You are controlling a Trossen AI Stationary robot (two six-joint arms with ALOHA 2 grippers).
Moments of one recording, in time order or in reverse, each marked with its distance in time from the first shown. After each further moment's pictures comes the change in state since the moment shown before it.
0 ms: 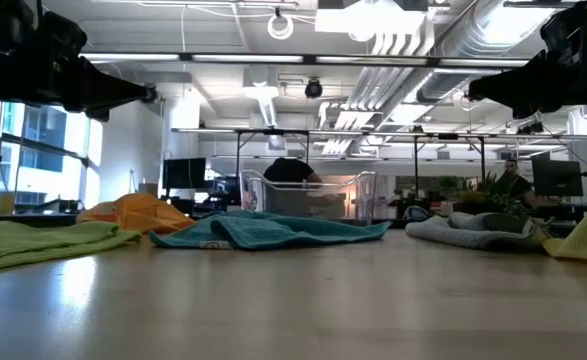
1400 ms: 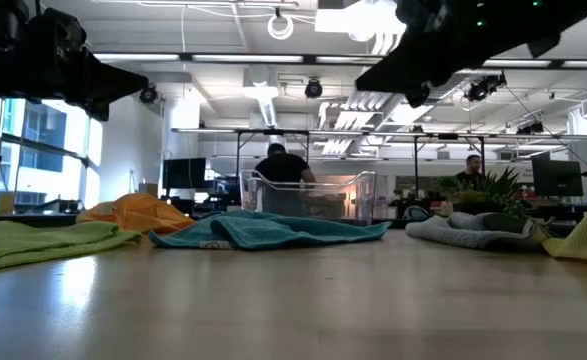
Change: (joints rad) left arm 0.000 0.004 0.000 0.058 -0.019 -0.117; right arm -0.050 1.252 0.604 0.216 -0.266 0.247
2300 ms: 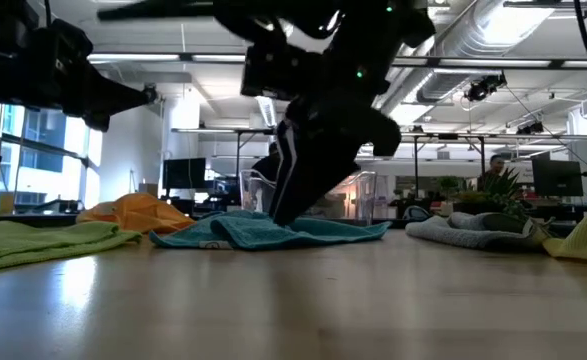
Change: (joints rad) left arm 0.000 0.037 0.000 -0.062 0.019 -0.008; right arm 0.135 0.815 0.839 -0.747 -0.002 -0.239
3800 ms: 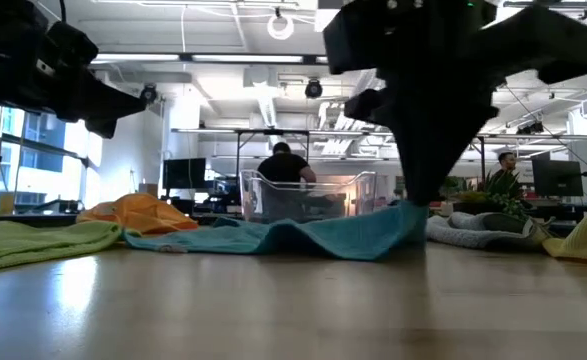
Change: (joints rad) left arm -0.073 0.097 0.002 0.012 0.081 0.000; right arm 0.141 -0.096 0.017 -0.452 -0.067 0.117
